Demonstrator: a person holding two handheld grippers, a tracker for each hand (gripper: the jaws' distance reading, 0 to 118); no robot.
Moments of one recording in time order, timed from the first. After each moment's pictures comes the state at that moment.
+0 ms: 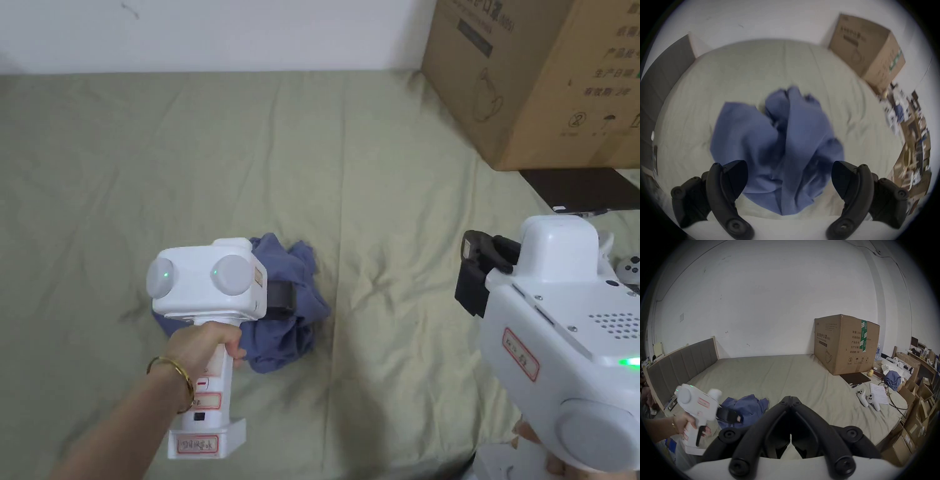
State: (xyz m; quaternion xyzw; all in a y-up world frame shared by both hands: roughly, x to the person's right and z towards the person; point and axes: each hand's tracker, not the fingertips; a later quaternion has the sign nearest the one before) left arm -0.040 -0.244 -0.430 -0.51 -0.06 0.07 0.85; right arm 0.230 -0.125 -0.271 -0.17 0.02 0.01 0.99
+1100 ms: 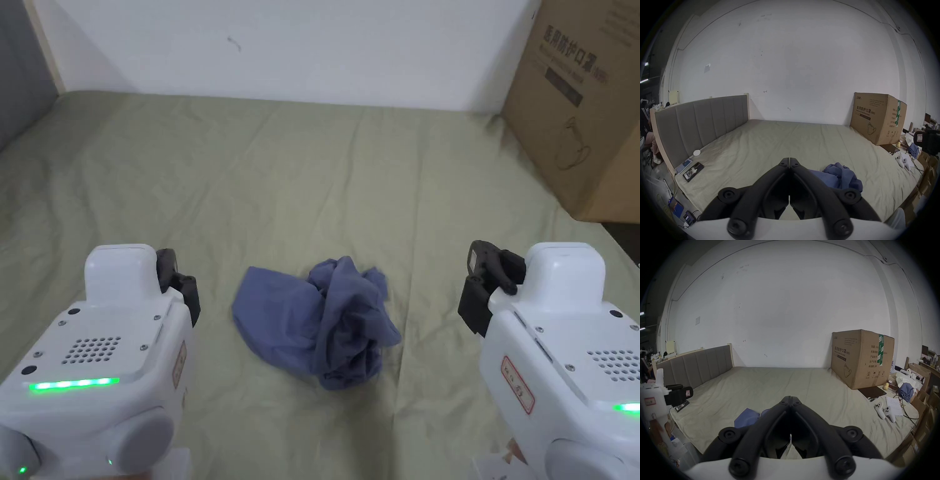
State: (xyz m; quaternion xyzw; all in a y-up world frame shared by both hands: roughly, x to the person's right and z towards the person) left arm -0.154 -0.163 -0.262 -0.14 0.09 0.05 0.99; right arm 0.162 -0.128 -0.274 -0.10 0.08 0.01 0.99
